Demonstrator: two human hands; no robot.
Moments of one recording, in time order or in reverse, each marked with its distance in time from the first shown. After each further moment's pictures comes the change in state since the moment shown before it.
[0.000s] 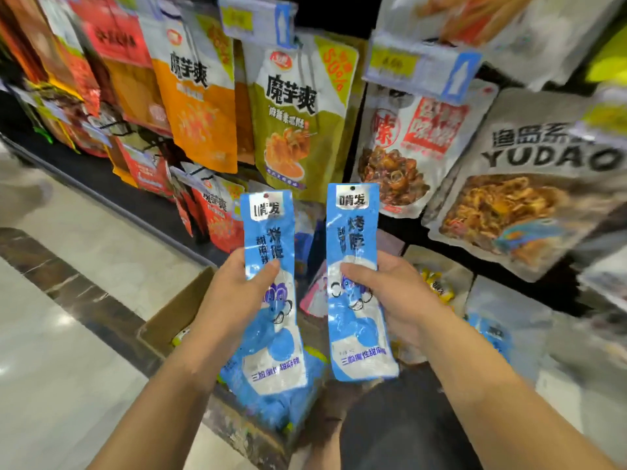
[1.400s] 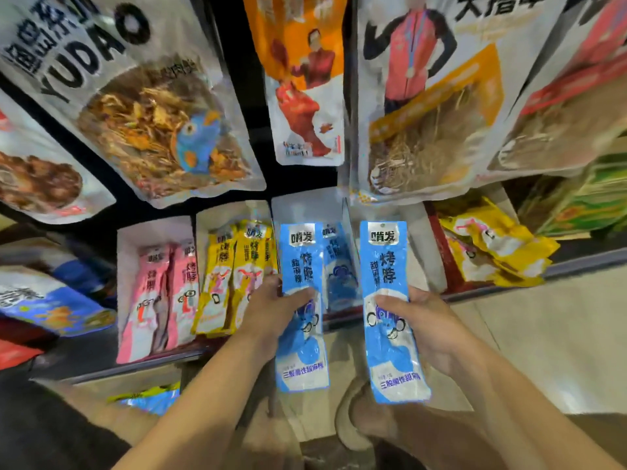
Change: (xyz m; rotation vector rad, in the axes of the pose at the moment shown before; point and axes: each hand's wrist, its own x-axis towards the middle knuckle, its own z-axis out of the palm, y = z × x) left_hand -0.066 -0.132 0.344 0.279 -0.675 -0.323; right_hand -0.181 0.202 -0.284 0.564 0.636 0.120
